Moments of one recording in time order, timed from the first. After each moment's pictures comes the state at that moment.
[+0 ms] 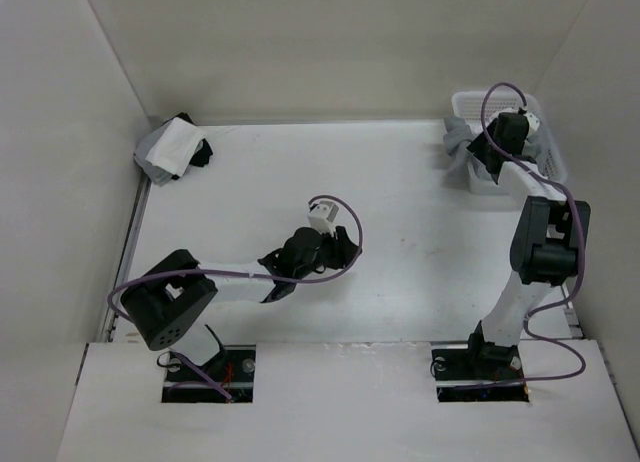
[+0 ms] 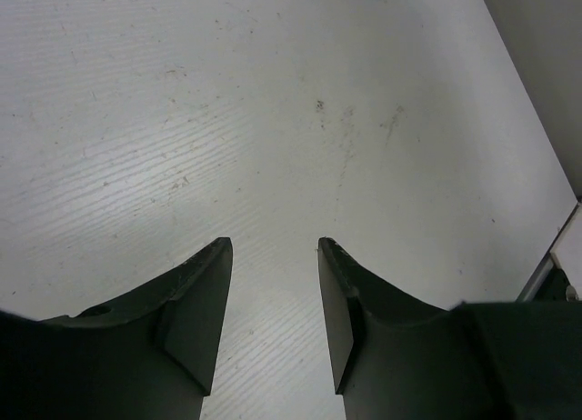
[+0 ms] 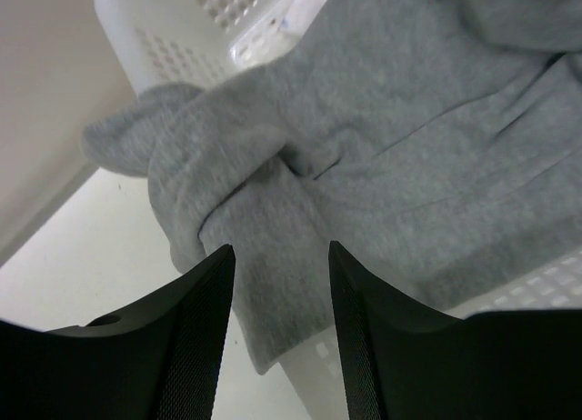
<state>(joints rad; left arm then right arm) -0.89 1.52 0.56 0.62 -0.07 -0.62 -0.15 1.85 1.38 -0.02 0.16 0.56</state>
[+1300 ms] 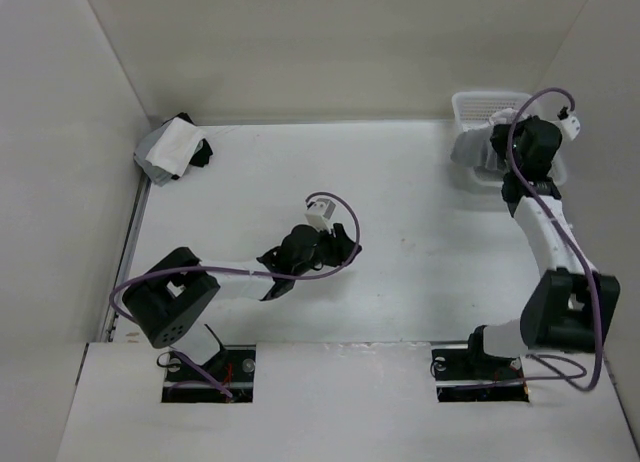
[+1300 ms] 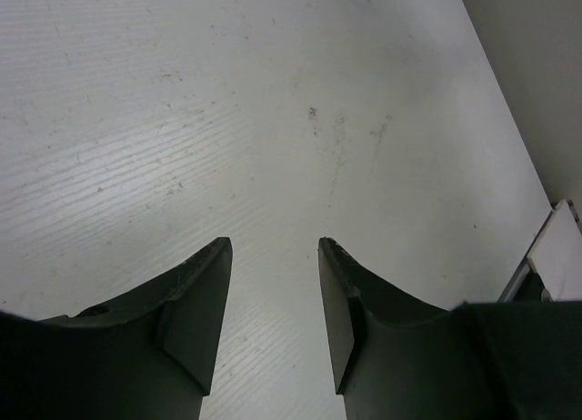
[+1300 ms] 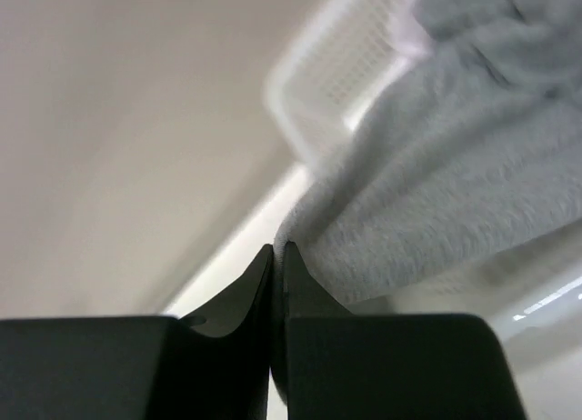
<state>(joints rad) -0.86 1.54 0.56 0.66 -0.02 -0.66 -0.15 1.45 1.11 0.14 0.13 0.78</state>
